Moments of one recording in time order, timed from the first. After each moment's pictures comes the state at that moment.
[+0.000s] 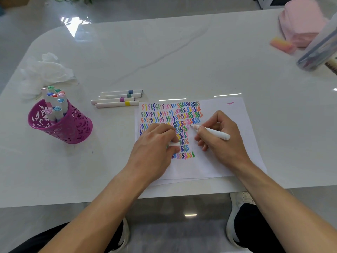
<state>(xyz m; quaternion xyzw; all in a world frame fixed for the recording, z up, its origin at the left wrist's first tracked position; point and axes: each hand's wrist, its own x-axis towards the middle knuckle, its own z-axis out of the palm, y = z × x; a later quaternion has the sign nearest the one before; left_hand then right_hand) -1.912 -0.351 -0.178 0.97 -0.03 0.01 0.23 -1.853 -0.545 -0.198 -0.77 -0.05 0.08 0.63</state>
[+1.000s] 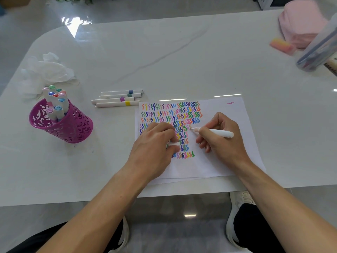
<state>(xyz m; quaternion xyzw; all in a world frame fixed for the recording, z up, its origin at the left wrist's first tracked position) -1.911 -0.351 -0.178 0.97 -0.02 0.00 0.24 -1.852 -0.545 -0.198 -0.78 -0.03 0.08 0.63</state>
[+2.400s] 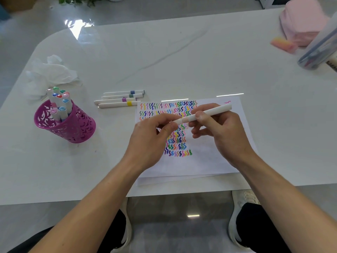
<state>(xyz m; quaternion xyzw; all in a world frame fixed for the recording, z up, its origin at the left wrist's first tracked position) -1.899 -0.346 -0.156 0.89 0.08 0.01 0.44 -1.851 -0.535 -0.167 -0.68 -0.09 0.12 0.72</state>
